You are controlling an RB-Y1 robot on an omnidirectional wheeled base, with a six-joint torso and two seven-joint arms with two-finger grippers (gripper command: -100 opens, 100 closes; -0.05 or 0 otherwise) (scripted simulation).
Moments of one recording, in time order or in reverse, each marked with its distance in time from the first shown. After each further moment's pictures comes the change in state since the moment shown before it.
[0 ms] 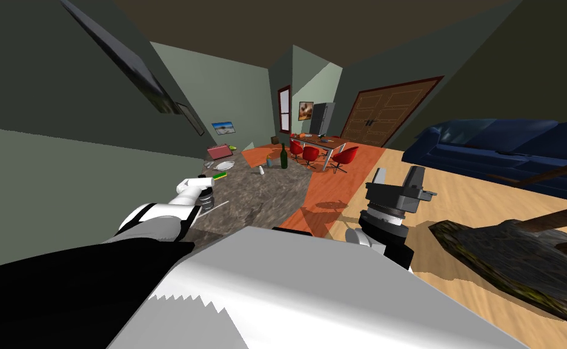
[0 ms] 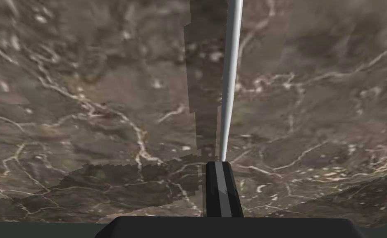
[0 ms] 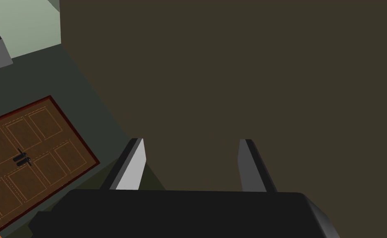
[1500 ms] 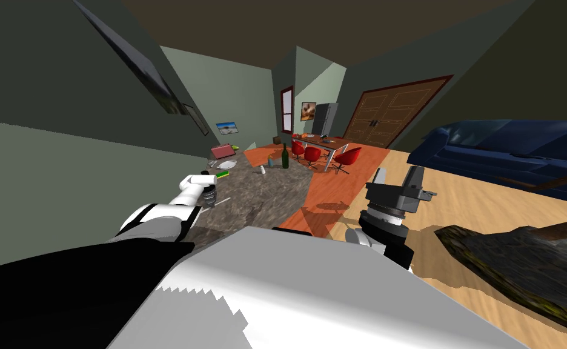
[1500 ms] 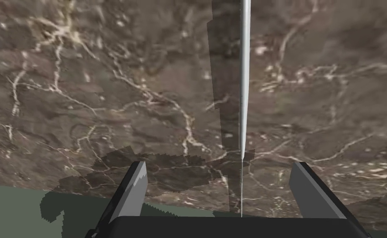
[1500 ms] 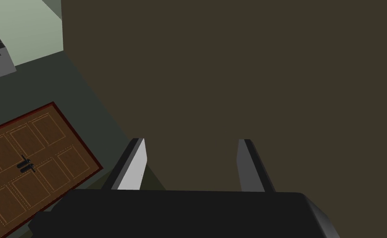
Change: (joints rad) left arm 0.006 -0.008 -0.005 -0.112 -0.039 -0.082 -0.009; right arm 0.000 0.000 0.000 0.000 0.000 0.000 0.000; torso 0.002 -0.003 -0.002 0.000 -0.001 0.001
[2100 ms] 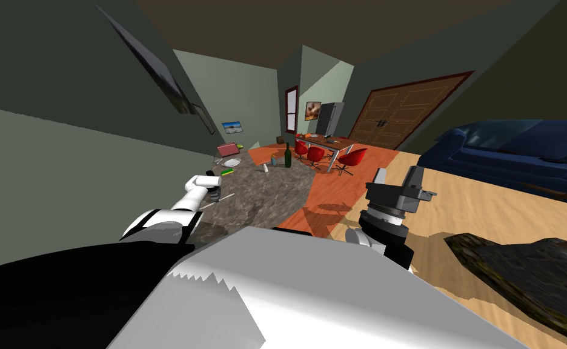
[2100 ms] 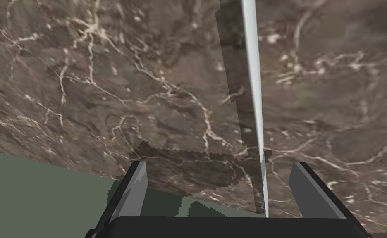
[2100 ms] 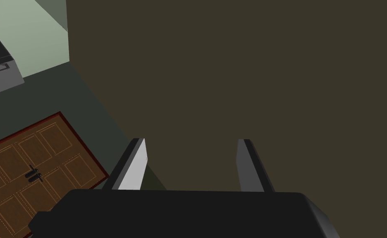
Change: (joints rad) left arm 0.074 -0.043 0.009 -0.164 -0.053 -0.149 -0.004; right arm 0.000 0.000 0.000 0.000 0.000 0.000 0.000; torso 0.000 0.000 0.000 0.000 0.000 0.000
